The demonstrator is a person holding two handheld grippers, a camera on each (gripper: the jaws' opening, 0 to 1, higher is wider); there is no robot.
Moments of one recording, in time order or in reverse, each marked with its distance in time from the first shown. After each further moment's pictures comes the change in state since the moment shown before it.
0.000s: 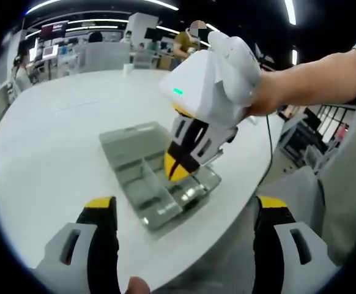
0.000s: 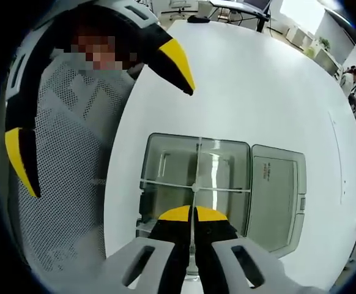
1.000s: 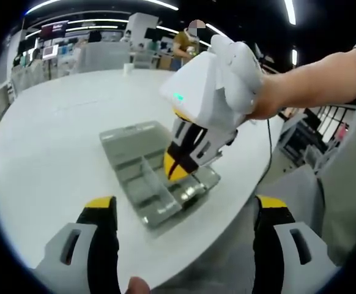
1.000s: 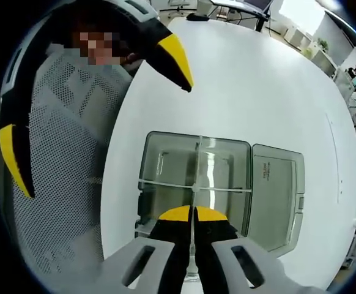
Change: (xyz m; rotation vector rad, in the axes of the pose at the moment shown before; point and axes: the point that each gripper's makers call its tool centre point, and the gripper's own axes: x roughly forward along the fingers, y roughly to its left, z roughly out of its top) left arm -0.002 -0.001 -0.003 0.000 0.000 0.000; right arm 0.003 0.000 -0.001 0.000 0.011 -0.035
